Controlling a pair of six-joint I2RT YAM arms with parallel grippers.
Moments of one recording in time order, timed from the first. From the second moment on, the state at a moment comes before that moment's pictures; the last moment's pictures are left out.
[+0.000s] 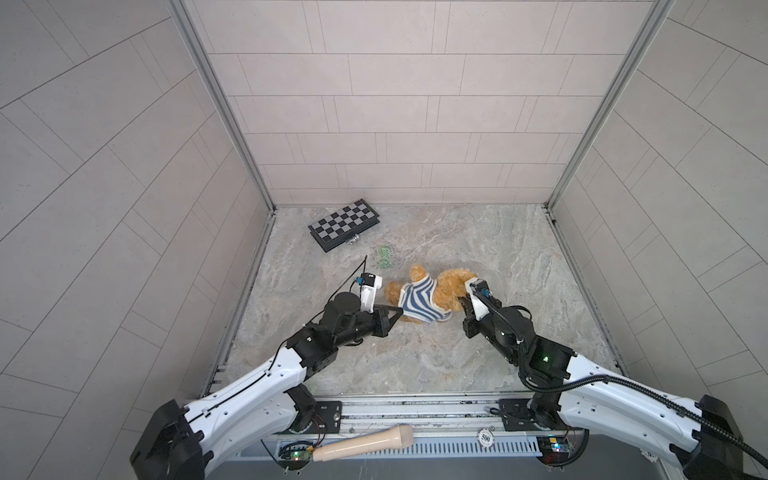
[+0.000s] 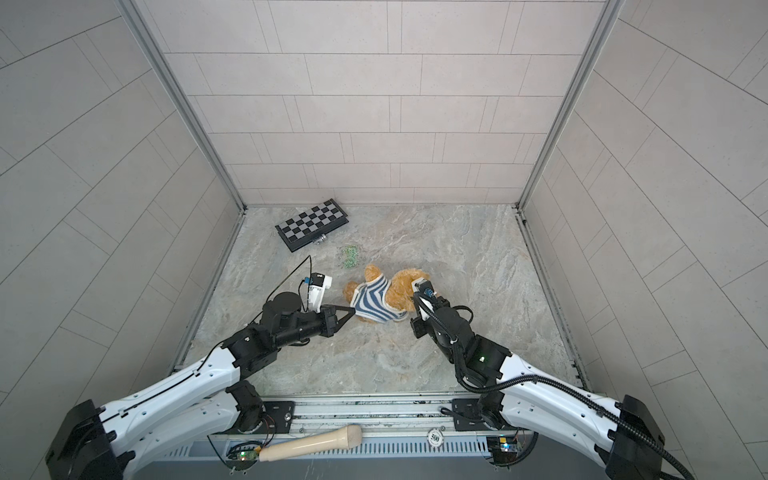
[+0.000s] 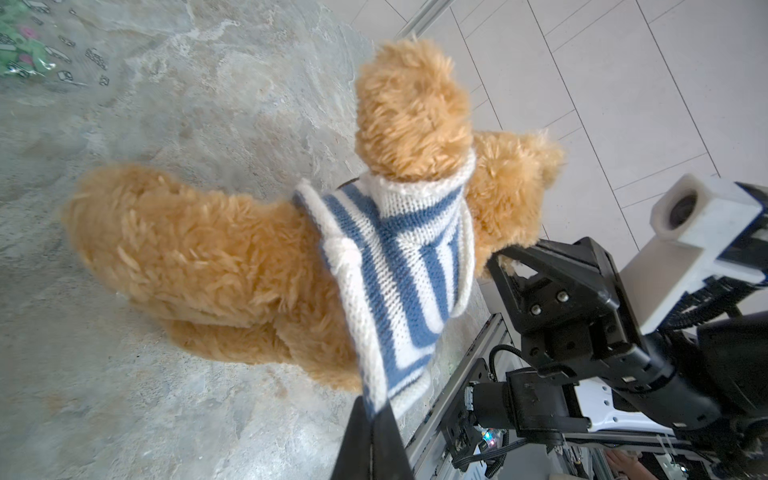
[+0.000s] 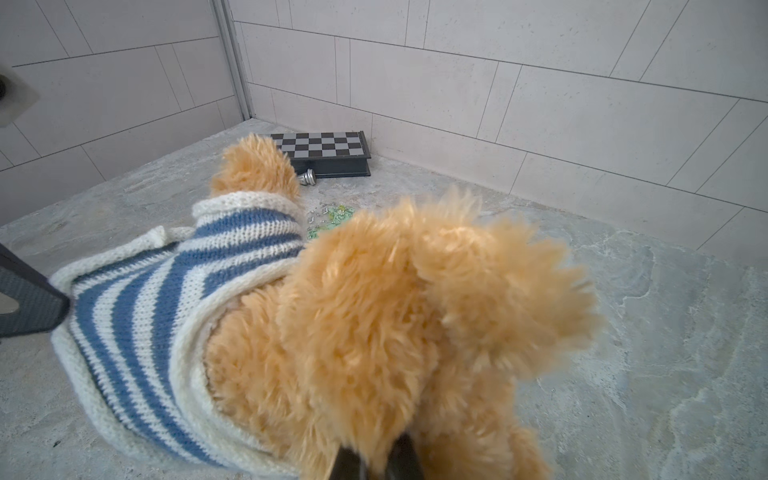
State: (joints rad) left arm -0.73 0.88 0.47 0.01 0.26 -0.76; right arm 0.87 0.76 0.42 0.03 0.42 0.11
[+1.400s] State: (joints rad) left arm -1.06 1.40 0.78 0.05 -0.19 -0.85; right arm 0.86 0.74 0.37 0.11 0.56 0.14
